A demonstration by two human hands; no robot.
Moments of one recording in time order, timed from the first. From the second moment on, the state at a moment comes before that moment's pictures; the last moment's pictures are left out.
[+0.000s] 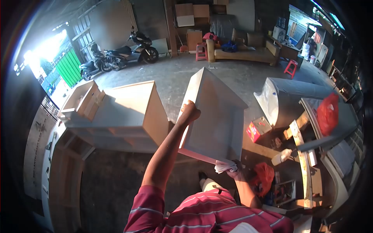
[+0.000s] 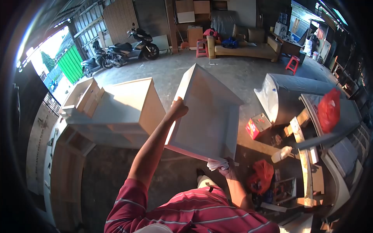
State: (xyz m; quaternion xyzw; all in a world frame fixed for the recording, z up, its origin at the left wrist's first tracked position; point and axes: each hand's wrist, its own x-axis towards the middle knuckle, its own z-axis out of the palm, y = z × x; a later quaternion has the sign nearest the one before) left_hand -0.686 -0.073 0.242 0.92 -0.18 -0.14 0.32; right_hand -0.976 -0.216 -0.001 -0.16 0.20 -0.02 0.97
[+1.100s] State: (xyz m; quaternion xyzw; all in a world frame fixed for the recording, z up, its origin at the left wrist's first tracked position) left_hand 0.098 -0.089 0.358 0.96 -0.10 0.06 0.26; right_hand -0.090 -0.281 0.008 -0.21 0.16 0.18 0.95
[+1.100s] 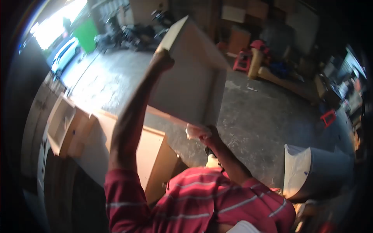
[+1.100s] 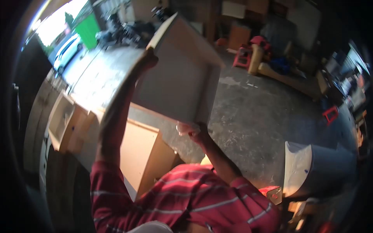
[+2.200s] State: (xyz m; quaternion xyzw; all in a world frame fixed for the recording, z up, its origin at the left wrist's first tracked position) left_hand 0.079 0.113 0.360 0.84 0.54 0.05 0.04; right_hand 0.181 -0.092 0.059 -0.14 0.23 0.91 0.32
